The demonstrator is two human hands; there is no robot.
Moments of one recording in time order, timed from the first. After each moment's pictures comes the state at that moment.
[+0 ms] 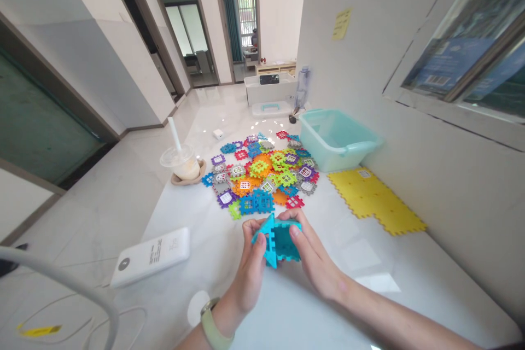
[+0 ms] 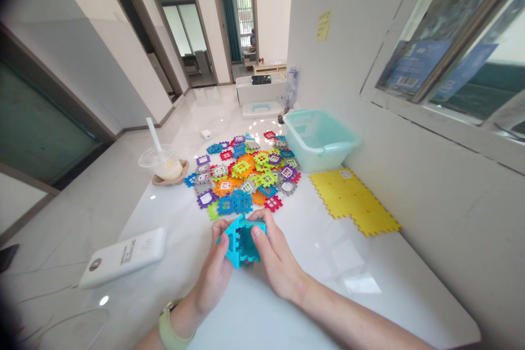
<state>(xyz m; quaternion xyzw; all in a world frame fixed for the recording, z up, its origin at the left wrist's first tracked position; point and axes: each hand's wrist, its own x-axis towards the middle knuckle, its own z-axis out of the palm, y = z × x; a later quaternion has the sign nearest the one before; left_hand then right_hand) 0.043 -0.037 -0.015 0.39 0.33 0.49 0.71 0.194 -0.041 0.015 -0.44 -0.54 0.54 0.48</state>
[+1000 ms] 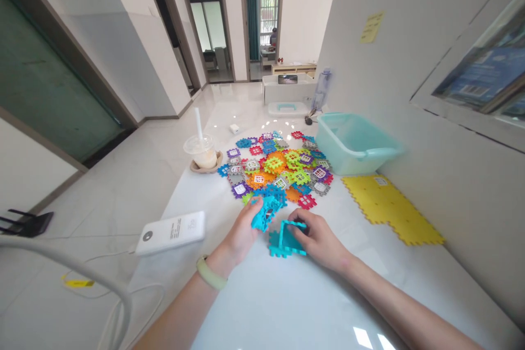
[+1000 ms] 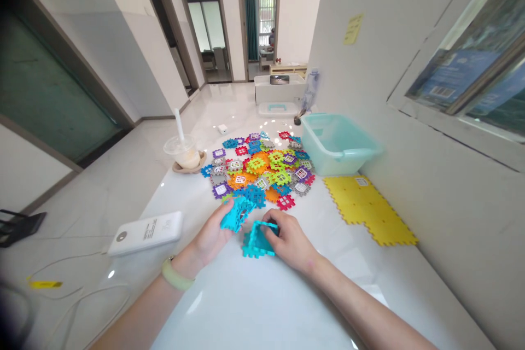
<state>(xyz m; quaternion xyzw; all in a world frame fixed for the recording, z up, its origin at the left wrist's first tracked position) 0.011 0.009 0.008 0.29 0.39 0.45 0.75 0.210 -0.008 -0.005 -0.49 -0.73 0.37 0.31</state>
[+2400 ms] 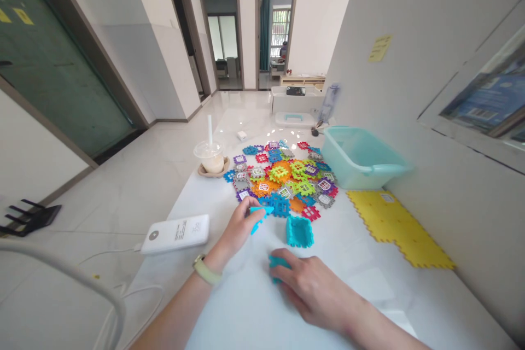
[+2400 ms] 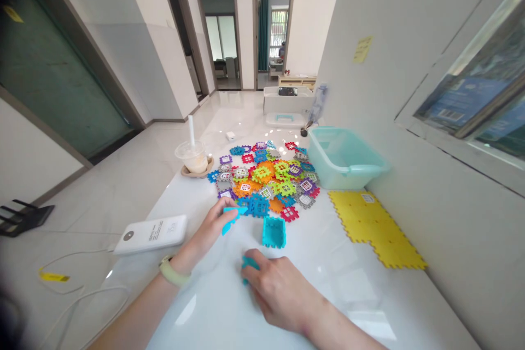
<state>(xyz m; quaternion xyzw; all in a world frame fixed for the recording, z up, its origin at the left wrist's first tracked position) -0.010 0.022 0.011 0.52 0.49 0.45 0.53 0.190 -0.050 0.020 -0.34 -0.92 0.19 0.04</state>
